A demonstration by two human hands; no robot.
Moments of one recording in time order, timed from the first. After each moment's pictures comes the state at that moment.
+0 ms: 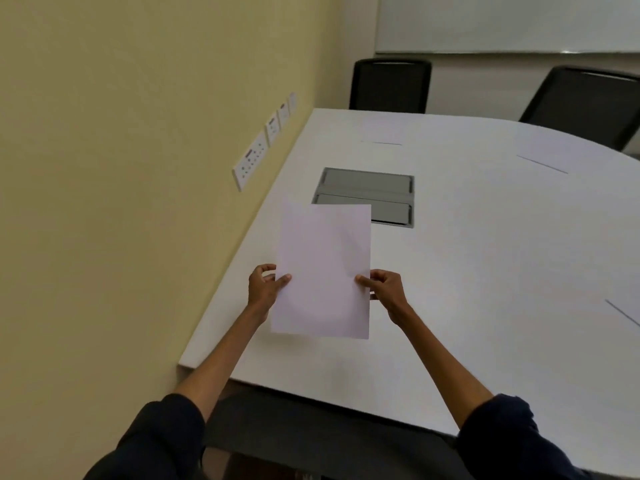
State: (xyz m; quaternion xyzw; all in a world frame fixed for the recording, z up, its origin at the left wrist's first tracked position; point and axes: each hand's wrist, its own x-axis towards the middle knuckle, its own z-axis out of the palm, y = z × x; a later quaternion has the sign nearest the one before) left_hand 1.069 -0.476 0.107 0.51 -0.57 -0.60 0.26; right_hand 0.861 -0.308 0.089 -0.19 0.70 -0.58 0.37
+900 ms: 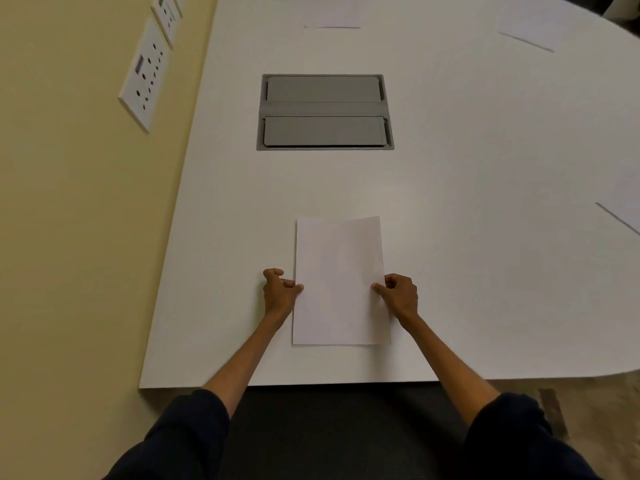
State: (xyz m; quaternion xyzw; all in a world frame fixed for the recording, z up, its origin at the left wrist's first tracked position) left_hand 1.020 -0.488 -0.064 0.53 -0.65 -0.54 0.04; right_hand 0.870 -0.286 -0.056 -0.02 0.88 -0.38 0.30
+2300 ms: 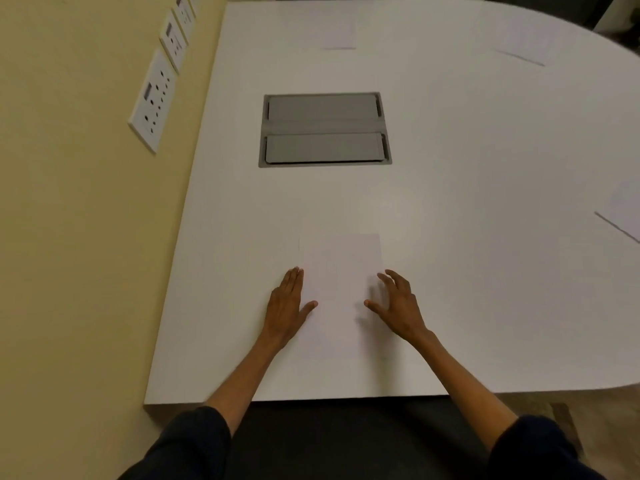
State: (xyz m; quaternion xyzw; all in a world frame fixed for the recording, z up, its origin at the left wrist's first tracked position) left_hand 1.027 -0.486 -0.050 0.27 -0.93 -0.24 -0.08; right_hand 0.867 -0.276 -0.042 -0.27 0.90 -0.22 0.25
